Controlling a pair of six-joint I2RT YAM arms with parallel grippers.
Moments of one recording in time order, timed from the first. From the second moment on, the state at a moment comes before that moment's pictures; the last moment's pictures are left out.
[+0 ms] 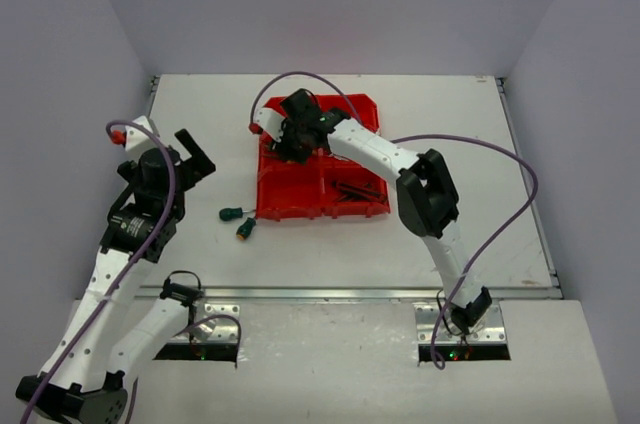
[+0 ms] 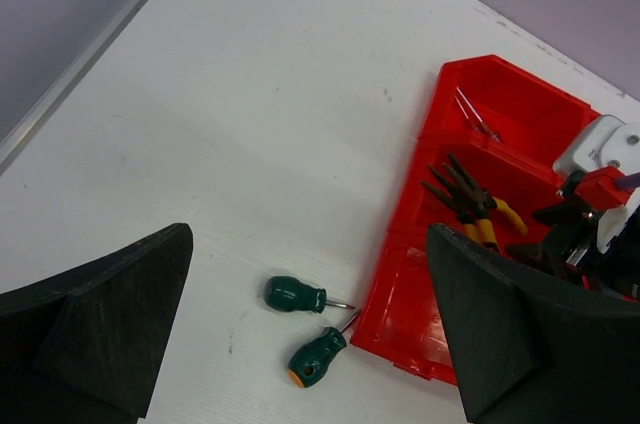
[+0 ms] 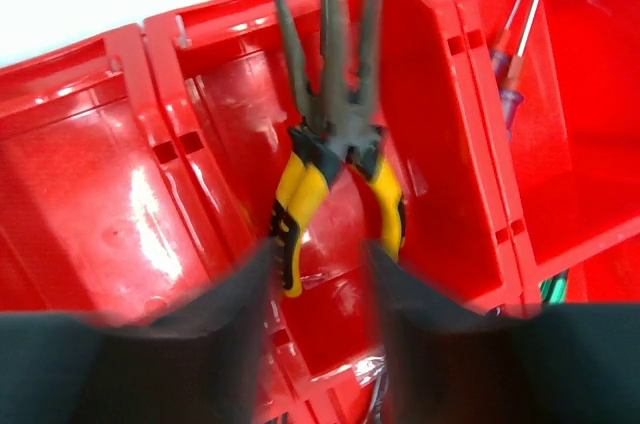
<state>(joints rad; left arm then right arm) -0.22 0.72 0.90 -0.61 -0.55 -0.54 0.73 2.26 1.97 -0.60 -0.08 -0.59</state>
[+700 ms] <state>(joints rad) -0.21 1.23 0.97 -0.94 -0.40 -1.02 0.73 1.37 1.35 -0.29 -0.19 -0.09</state>
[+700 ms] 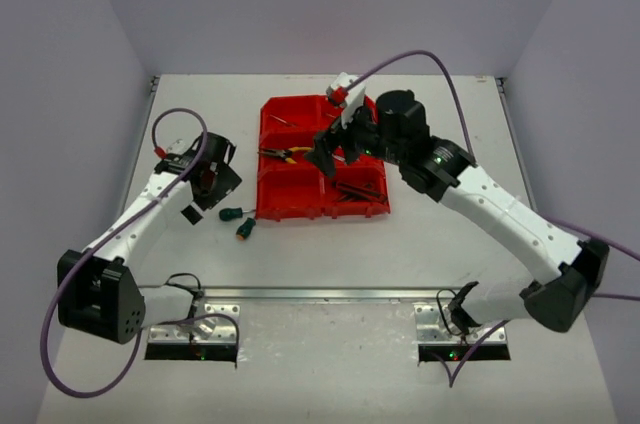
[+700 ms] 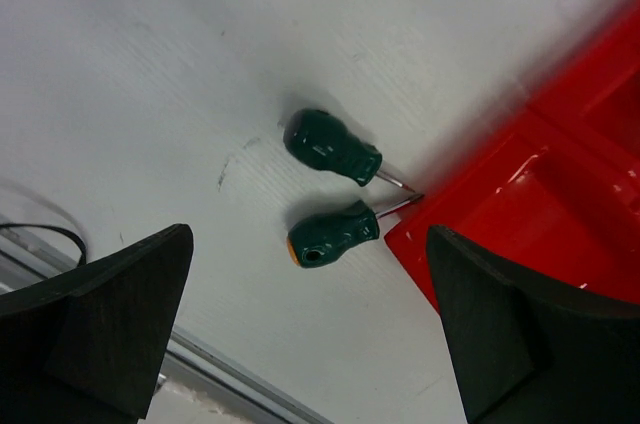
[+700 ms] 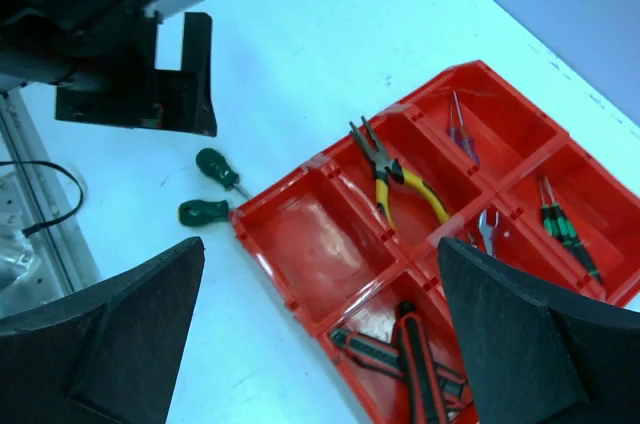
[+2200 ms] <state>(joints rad) -0.20 1.70 0.96 -0.74 -0.40 -1.57 0.73 1.06 0.76 -0.21 -0.28 0.07</state>
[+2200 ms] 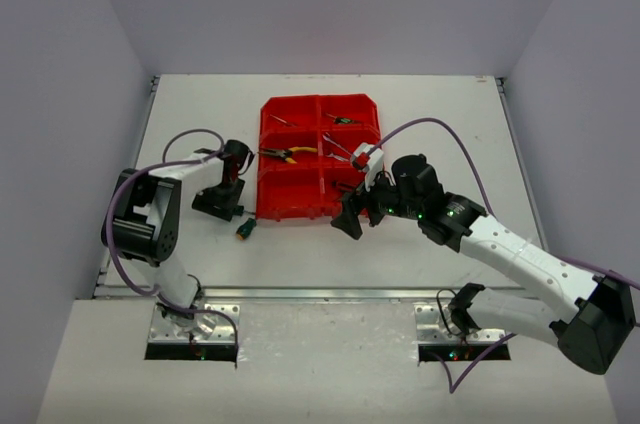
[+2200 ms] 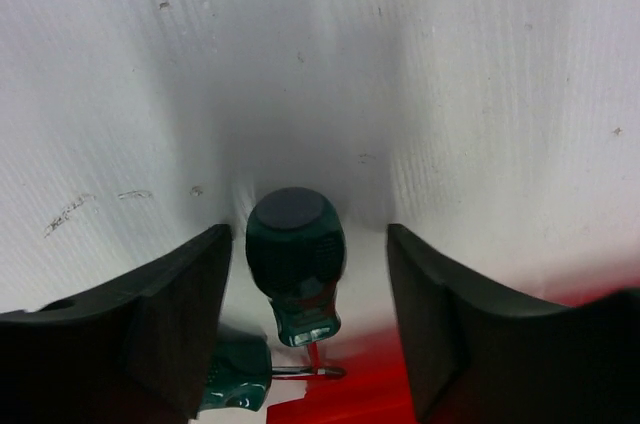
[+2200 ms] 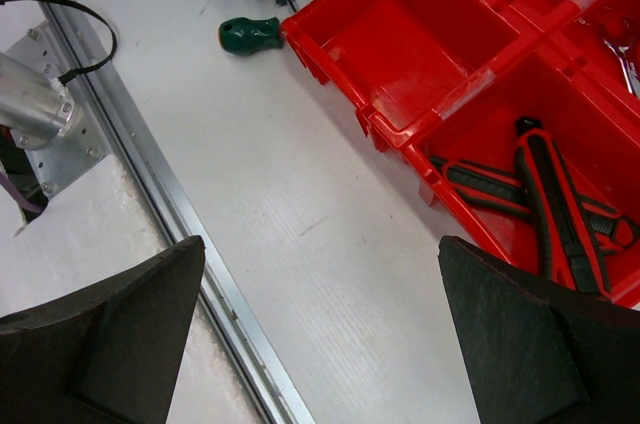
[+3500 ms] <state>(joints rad) -0.37 1.52 1.08 -0.67 -0.40 -1.57 0.73 1.05 0.73 -0.20 -0.16 0.06</state>
